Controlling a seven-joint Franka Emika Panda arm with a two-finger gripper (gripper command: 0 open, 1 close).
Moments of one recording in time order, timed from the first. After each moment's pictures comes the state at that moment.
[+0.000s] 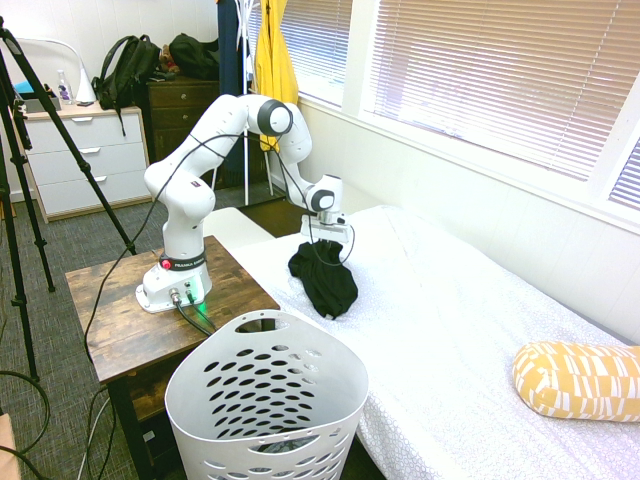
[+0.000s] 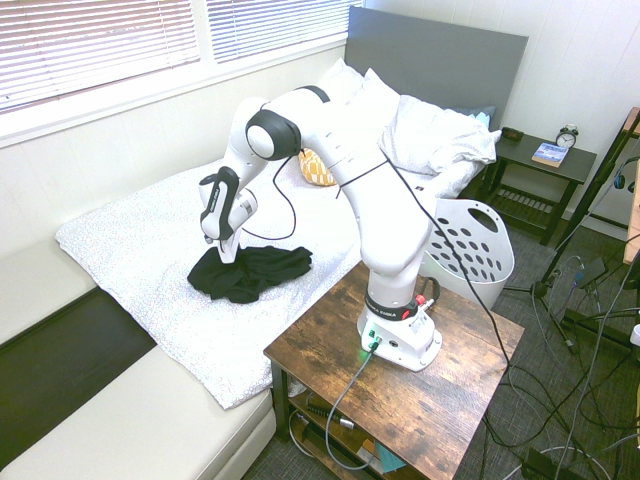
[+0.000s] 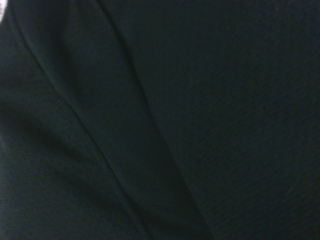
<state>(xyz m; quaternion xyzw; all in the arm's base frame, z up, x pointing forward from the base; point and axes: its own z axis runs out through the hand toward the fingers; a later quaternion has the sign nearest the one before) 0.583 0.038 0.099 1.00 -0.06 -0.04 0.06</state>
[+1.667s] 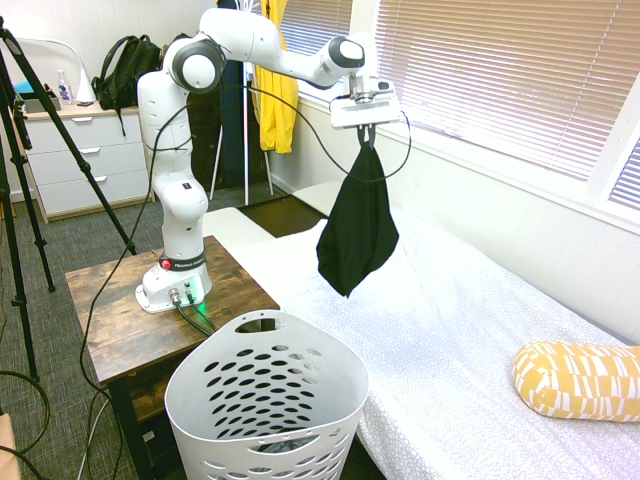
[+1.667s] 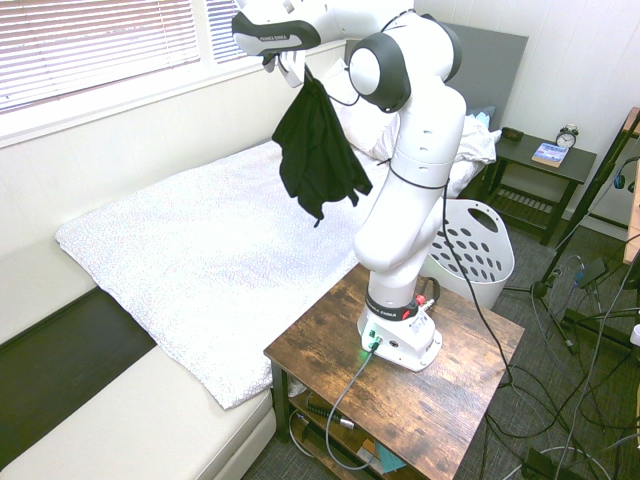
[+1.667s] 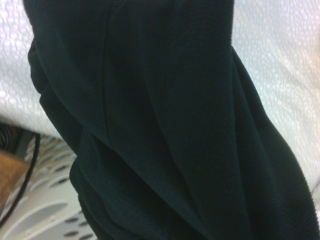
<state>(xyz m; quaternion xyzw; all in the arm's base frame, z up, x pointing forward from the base) 0.478 -0.185 0.606 0.95 -0.10 -0.11 0.29</state>
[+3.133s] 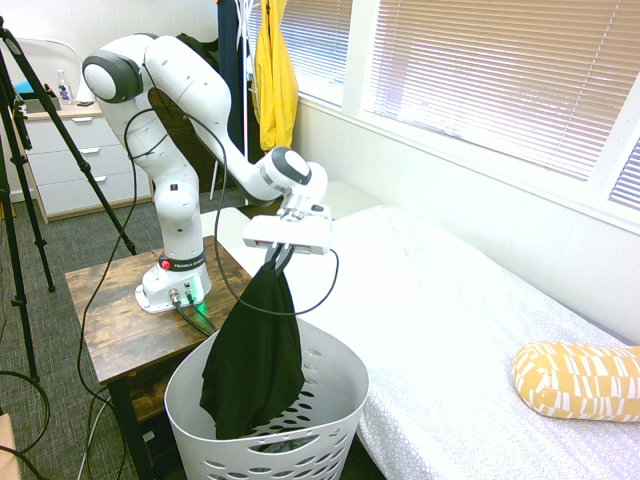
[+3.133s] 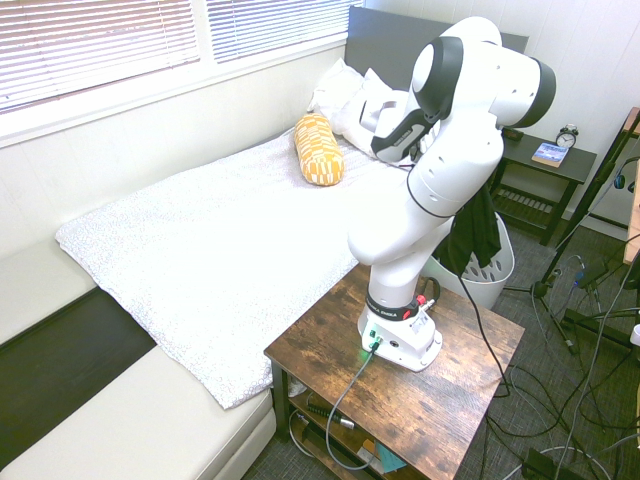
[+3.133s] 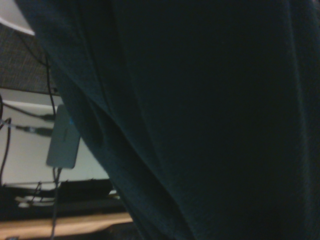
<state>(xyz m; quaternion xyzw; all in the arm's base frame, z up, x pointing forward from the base) 0.141 -0.356 0.353 0.80 -0.13 -0.38 0.44</state>
